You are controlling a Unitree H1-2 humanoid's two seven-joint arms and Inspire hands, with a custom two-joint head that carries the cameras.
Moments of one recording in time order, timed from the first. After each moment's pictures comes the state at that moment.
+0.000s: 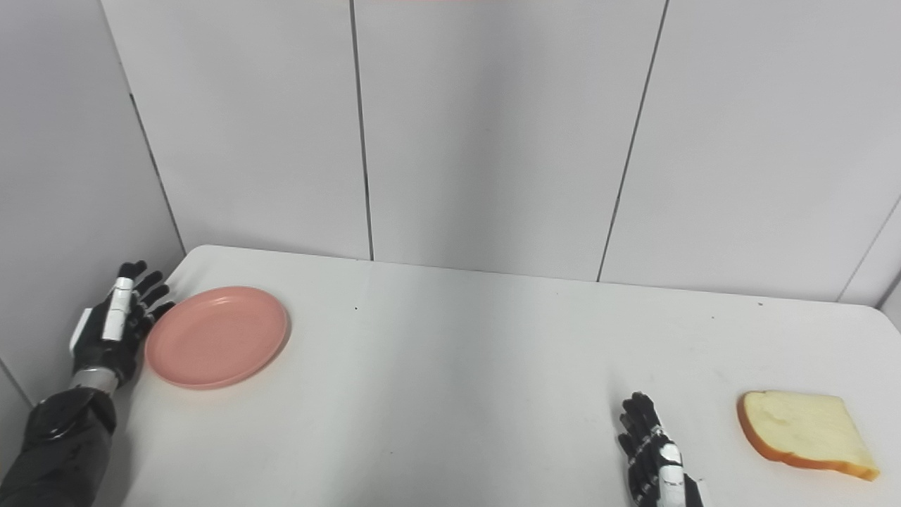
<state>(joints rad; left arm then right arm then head) -0.64 0.44 0.30 1.07 -0.28 -0.32 -0.15 0.10 -0.04 -0.04 -0.12 0.27 -0.09 0.12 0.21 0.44</state>
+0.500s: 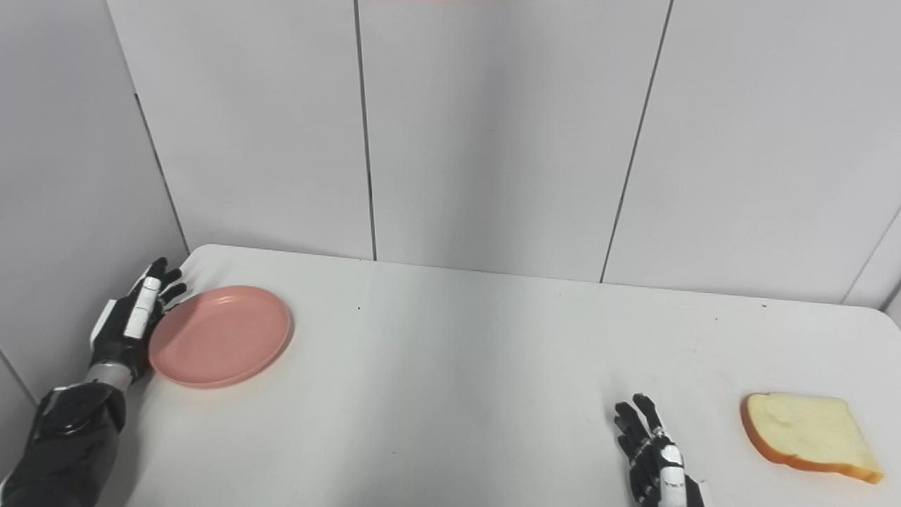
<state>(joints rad) -0.63 0.44 0.20 1.04 -0.20 -0.34 -0.15 0.10 -0.04 -0.04 -0.12 0.26 -0.09 0.12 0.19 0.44</state>
